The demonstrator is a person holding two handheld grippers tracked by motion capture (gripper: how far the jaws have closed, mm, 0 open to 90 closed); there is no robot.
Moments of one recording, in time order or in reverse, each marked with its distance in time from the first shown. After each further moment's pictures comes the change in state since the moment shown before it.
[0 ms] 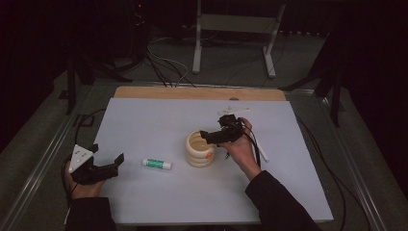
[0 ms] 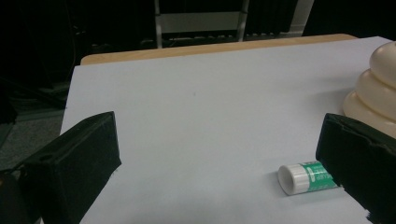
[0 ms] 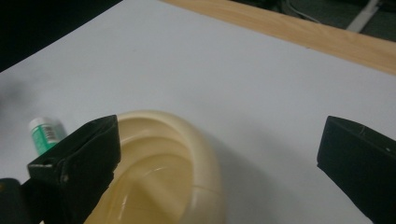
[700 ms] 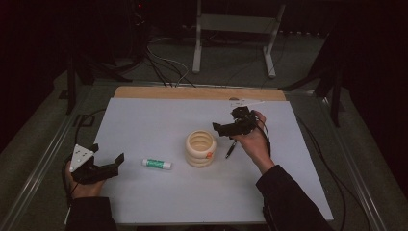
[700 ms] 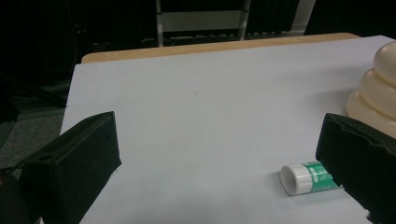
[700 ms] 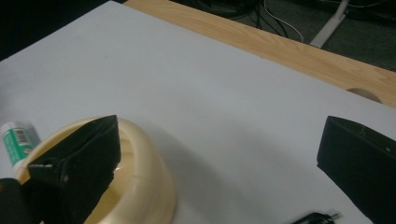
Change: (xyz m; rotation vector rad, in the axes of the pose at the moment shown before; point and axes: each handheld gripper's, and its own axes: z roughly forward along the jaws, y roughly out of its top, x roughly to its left) left arm 0.001 -0.001 0.001 0.002 0.004 -0.007; right arm -0.029 0.014 -0.028 0.002 -0.062 -0.018
